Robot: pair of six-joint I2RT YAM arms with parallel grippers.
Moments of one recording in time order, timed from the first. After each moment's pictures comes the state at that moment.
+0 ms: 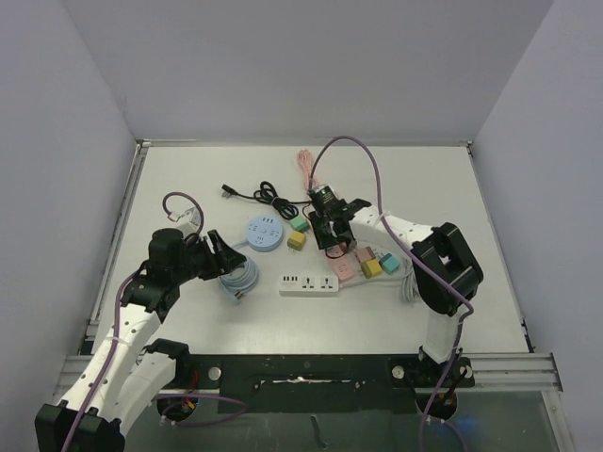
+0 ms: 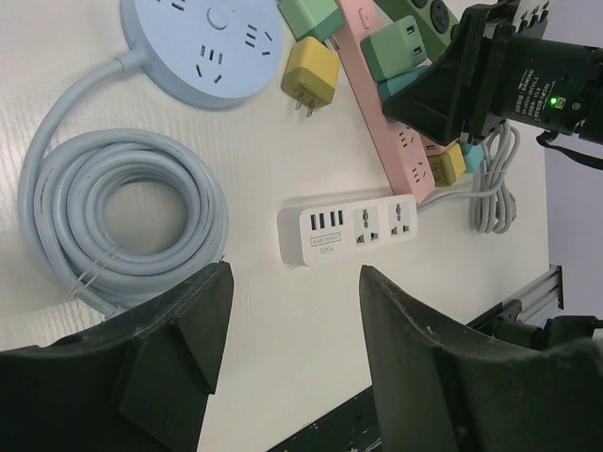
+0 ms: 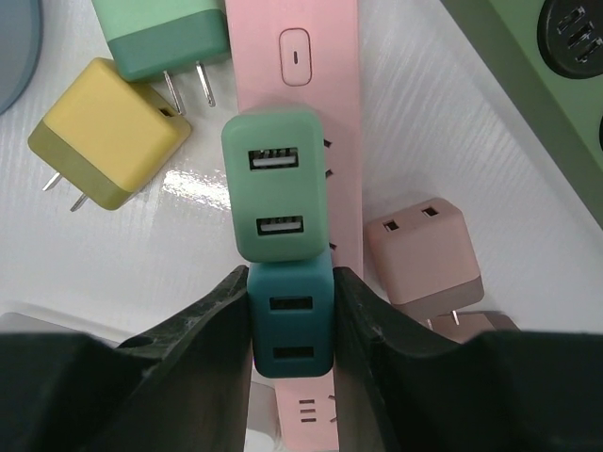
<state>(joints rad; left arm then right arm) -0.23 0.77 0.57 -0.36 0.35 -0.62 0.66 1.88 1.28 -0.52 0.16 0.26</state>
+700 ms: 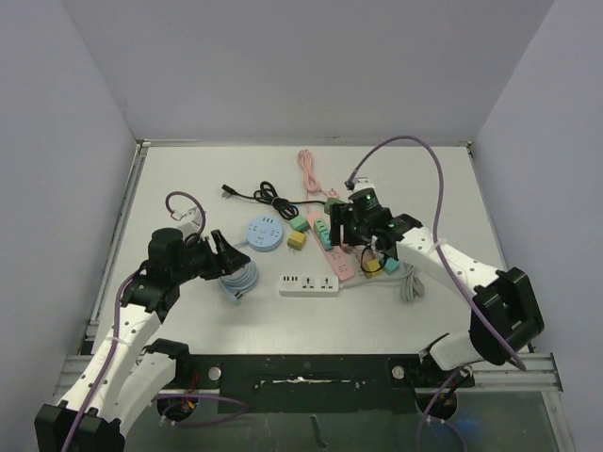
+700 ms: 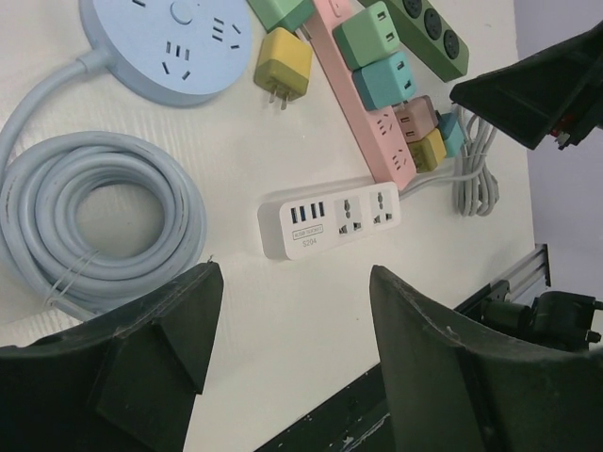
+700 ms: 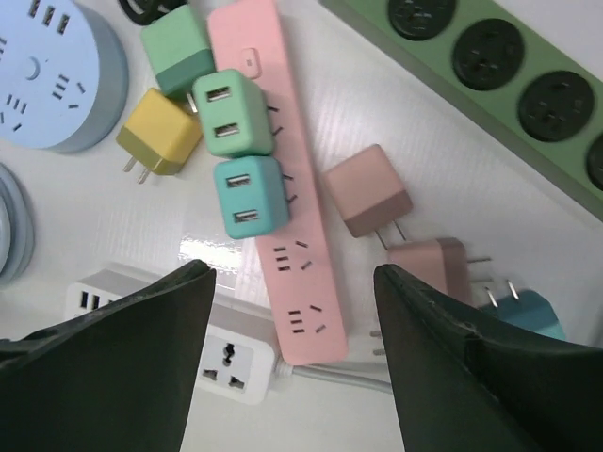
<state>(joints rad) -0.24 0.77 0.57 -0.34 0.41 -0.61 0.59 1.49 1.05 -0.41 0.10 0.37</state>
